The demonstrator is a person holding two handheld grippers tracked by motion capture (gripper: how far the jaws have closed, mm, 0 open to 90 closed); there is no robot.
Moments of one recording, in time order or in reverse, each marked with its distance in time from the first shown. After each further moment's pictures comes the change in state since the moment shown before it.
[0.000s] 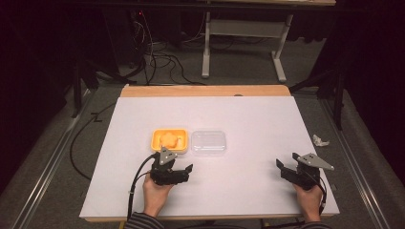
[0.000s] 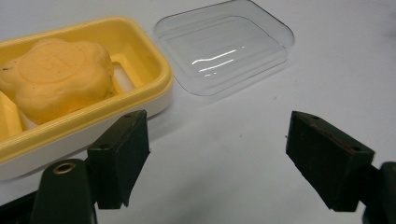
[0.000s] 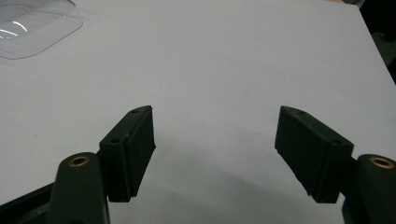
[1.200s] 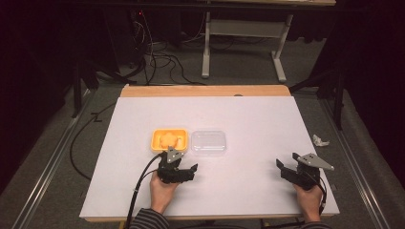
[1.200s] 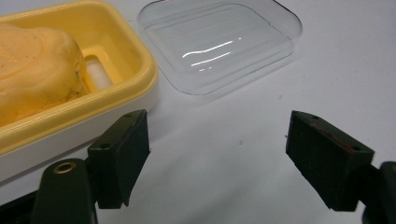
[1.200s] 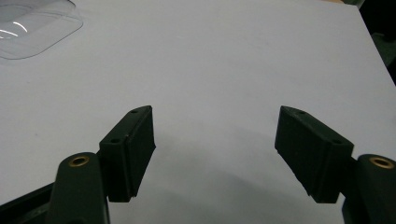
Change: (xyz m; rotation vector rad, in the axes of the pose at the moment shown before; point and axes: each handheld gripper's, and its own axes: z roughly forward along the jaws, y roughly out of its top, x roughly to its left) left arm -0.003 -0.004 0.026 0.016 -0.011 0.006; right arm 0.000 0.000 0.000 -0.002 -0.001 -0.005
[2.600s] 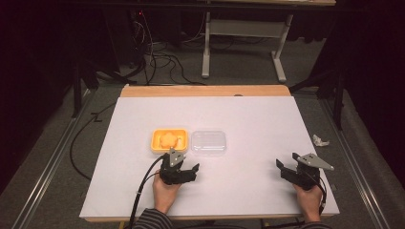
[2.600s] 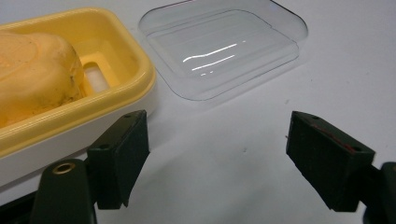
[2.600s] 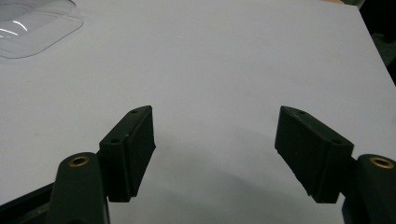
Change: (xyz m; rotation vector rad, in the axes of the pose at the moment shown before) left arm -0.005 -0.008 0.008 -0.051 0.036 0.027; right arm 0.001 0.000 0.000 0.001 -0.001 -0.001
